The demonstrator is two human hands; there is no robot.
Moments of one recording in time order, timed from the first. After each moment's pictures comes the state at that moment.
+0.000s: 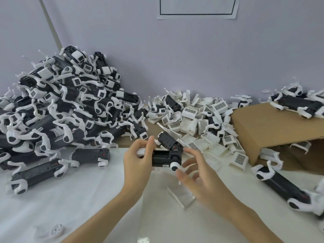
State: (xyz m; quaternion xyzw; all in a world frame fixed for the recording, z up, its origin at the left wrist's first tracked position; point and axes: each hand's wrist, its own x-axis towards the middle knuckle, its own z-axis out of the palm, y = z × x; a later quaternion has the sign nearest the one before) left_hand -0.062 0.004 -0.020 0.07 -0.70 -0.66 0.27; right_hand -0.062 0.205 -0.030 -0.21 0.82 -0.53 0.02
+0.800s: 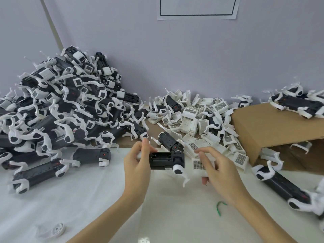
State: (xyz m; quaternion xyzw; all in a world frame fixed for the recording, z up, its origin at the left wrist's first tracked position) left_hand -0.047 0.012 -0.017 0.07 -0.66 -0.70 0.27; right_hand -0.085 0.230 -0.031 -0.13 0.84 -0.52 -0.08
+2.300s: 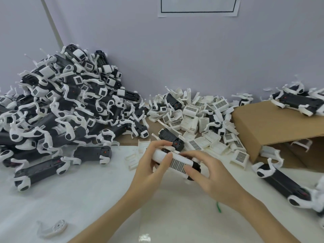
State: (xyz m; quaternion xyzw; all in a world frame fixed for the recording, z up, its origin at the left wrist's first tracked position) left_hand -0.038 0.010 -0.030 -0.13 -0.71 -0.68 0.15; right_hand -0.060 0.216 -0.006 -0.27 0.81 -0.52 0.00
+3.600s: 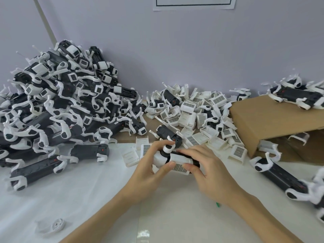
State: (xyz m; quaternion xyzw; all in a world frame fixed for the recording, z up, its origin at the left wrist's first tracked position) left_hand -0.042 -0.004 -0.037 -0.20 -0.80 -0.55 0.13; right_hand -0.067 0.217 -0.021 -0.32 0.86 -0.36 -0.14
